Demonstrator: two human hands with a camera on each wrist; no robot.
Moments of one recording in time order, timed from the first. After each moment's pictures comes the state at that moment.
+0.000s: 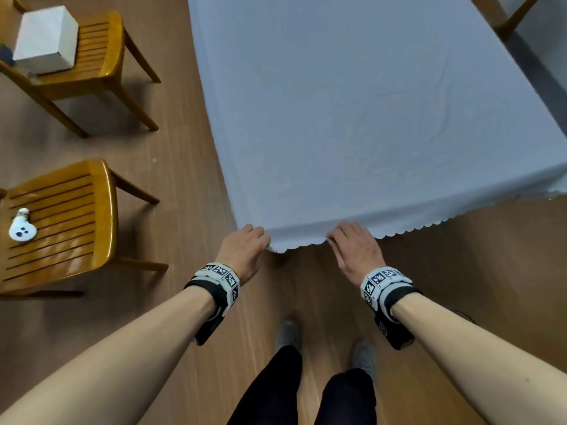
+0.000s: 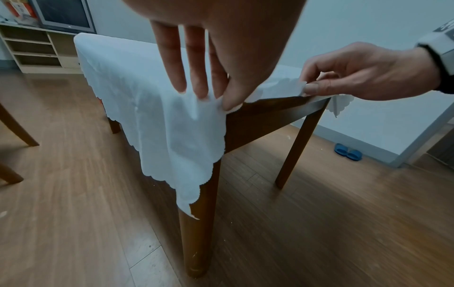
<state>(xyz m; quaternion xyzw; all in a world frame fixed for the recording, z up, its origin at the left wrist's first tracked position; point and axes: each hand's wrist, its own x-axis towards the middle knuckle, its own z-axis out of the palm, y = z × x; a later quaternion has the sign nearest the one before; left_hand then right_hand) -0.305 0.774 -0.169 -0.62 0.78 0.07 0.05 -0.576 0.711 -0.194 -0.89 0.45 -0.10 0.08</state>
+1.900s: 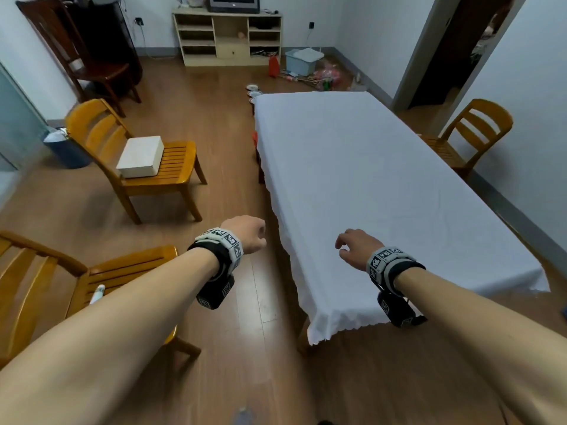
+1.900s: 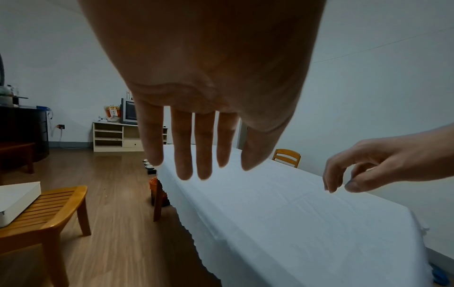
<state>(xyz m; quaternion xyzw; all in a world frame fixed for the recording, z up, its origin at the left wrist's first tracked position) -0.052 0.726 0.092 -0.72 0.68 0.15 0.04 -0.351 0.651 0.061 -0.84 0.51 0.09 0.15</state>
